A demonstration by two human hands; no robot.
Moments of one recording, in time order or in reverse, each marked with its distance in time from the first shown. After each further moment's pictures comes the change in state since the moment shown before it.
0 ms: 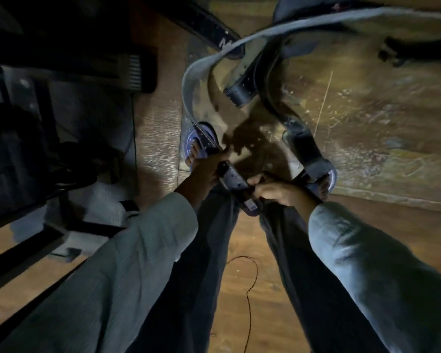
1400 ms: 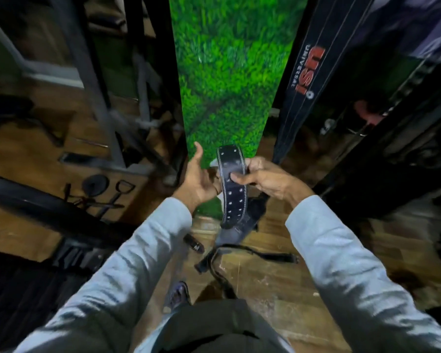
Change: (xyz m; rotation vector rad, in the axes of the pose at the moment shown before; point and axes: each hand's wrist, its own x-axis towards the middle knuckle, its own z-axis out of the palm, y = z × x) left_hand -0.740 0.270 0.069 -0.381 -0.815 0.463; right_hand -0.788 -0.346 0.174 -0.404 0.159 -1.009
